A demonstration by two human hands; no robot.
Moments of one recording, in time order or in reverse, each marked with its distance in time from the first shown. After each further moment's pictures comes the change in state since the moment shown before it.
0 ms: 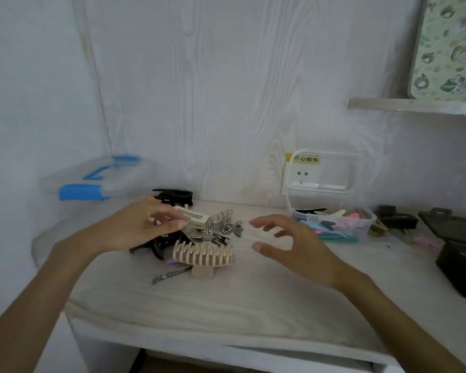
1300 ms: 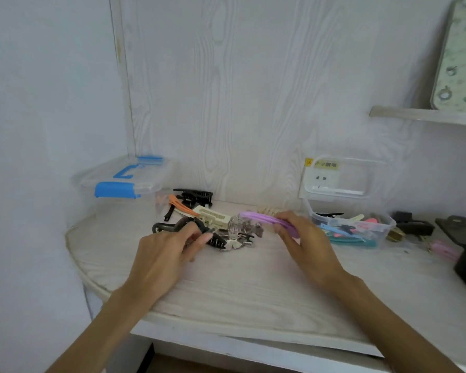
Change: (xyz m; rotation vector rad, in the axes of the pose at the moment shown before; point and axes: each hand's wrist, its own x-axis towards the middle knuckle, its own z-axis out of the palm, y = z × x) left_hand -0.036 -0.006 0.055 0.444 0.589 0.085; right_hand 0.019 0.013 0.032 -0.325 0.262 -0.022
